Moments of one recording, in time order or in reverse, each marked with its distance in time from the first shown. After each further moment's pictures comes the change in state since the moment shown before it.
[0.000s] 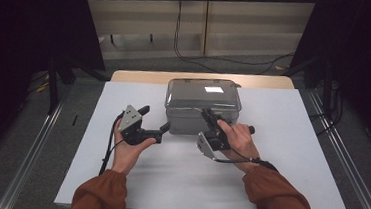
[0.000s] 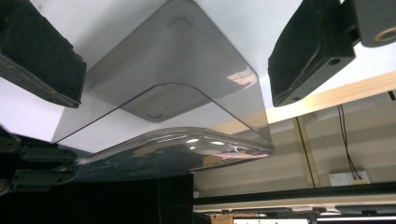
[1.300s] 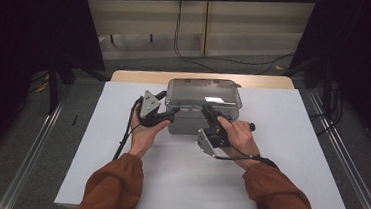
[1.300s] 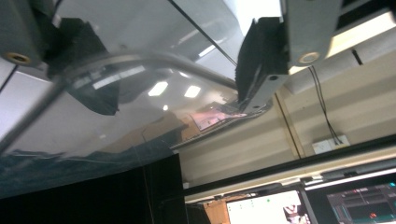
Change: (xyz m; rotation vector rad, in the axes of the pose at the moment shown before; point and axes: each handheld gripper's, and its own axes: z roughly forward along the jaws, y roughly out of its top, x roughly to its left) left arm 0.010 0.012 0.058 -0.038 0.063 0.172; right arm -0.007 0.001 0.001 -0.002 -0.007 -0.001
